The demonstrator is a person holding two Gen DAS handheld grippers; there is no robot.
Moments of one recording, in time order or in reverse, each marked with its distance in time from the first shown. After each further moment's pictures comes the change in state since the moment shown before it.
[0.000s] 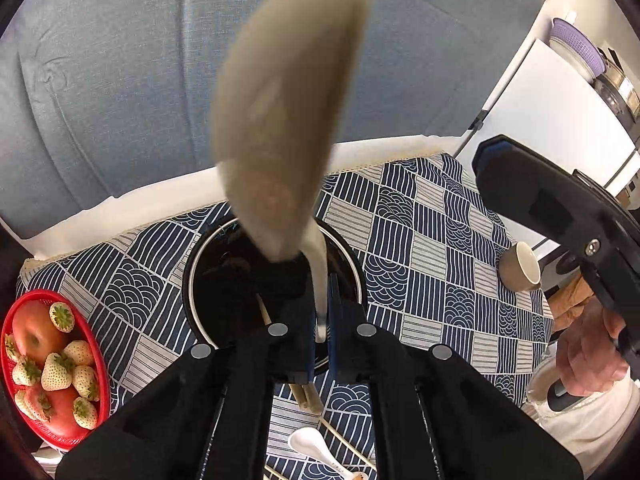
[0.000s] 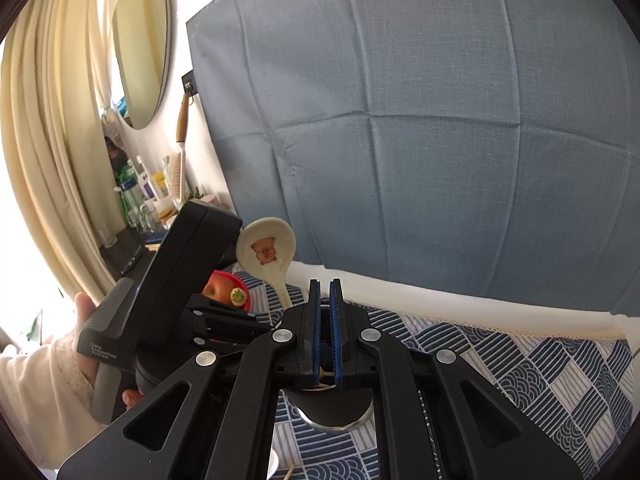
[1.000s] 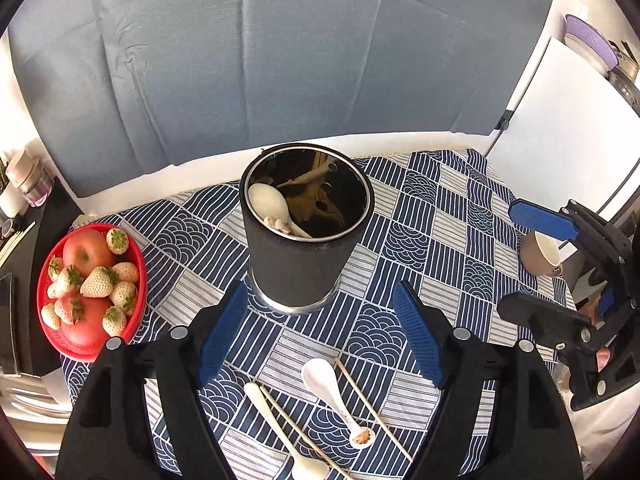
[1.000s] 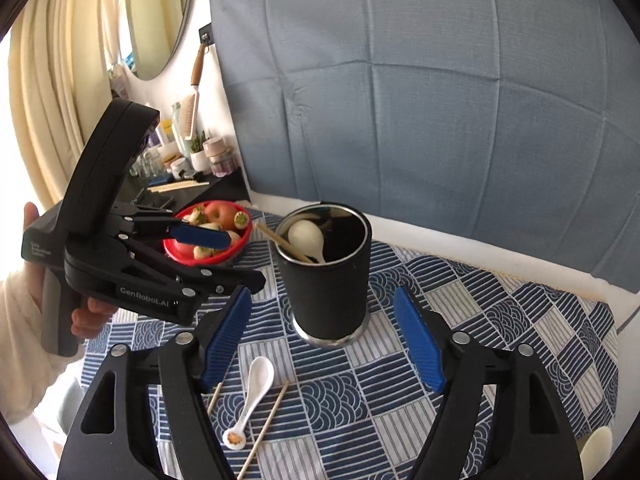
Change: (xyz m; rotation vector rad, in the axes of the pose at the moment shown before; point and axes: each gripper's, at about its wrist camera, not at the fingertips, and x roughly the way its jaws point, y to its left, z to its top) left arm -0.057 -0.019 -0.068 -0.049 -0.053 0.173; right arm -0.047 0.017 -0.075 -0.068 0.125 -0.041
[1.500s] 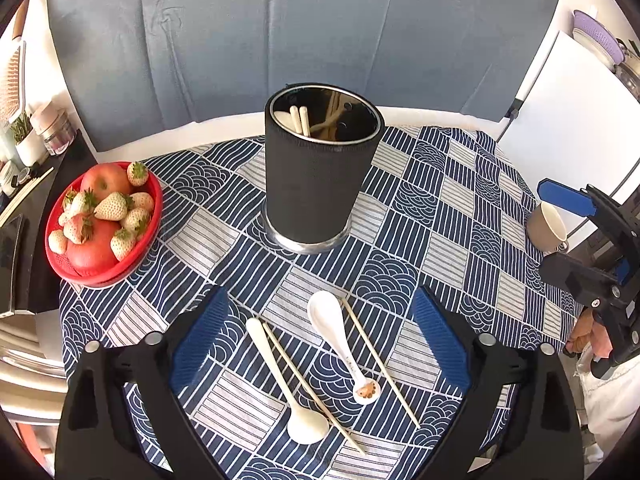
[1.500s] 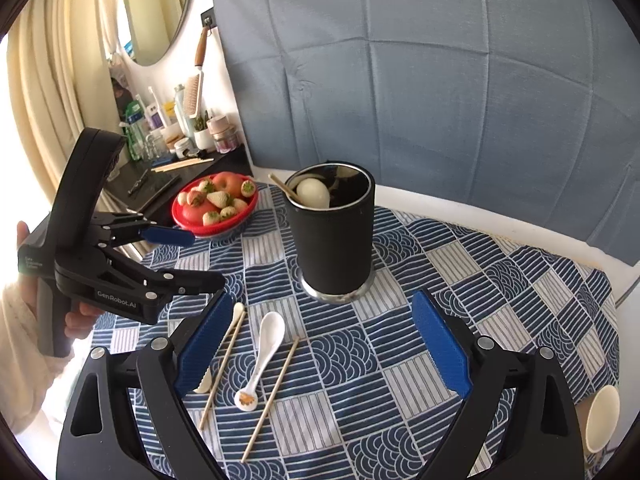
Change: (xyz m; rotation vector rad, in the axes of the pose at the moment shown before) left arm -0.010 -0.001 -0.066 -0.055 0.029 0.028; right arm -0.022 0.007 -0.035 0.032 0.060 0.004
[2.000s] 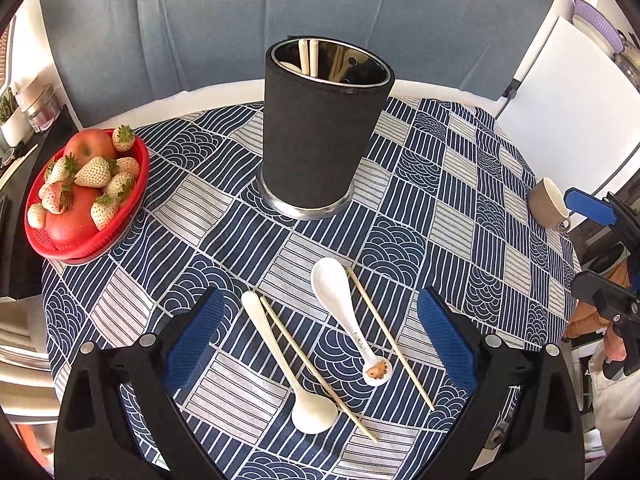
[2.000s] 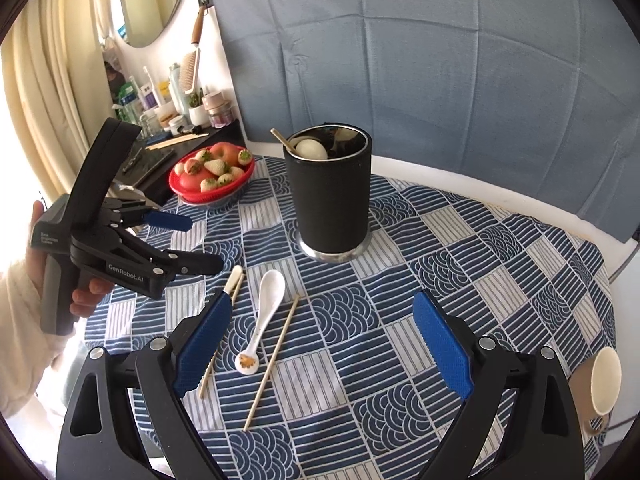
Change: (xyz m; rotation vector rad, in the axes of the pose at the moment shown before) left arm 0.029 0.017 -0.019 0.018 0.072 -0.040; right arm -0.004 0.012 -0.029 0.012 0.057 -0.066
